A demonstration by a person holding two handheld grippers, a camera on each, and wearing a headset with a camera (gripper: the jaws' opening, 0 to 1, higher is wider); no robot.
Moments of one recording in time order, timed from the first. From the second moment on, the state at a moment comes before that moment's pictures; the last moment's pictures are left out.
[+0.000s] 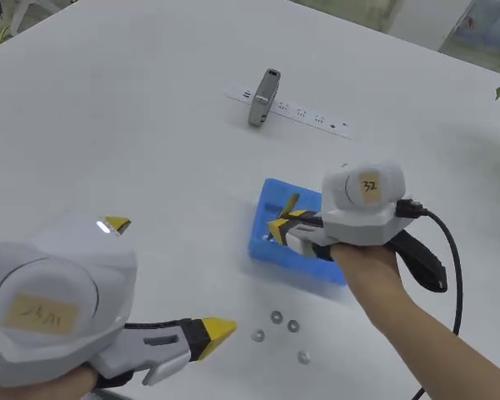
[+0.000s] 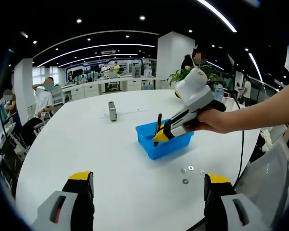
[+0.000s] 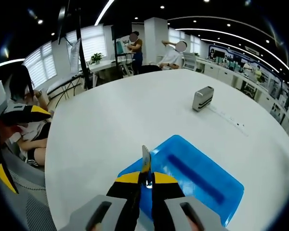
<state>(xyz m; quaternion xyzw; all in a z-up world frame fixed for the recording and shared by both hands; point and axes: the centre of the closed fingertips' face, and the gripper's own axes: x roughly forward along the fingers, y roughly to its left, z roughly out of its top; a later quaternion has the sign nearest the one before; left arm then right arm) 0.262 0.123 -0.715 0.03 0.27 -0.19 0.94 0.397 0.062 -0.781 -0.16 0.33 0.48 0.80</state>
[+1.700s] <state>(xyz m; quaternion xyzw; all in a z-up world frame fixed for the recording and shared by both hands) 0.259 0.124 -0.709 0.06 0.27 -0.19 0.94 0.289 0.031 -0.758 -0.12 0.33 0.50 0.79</state>
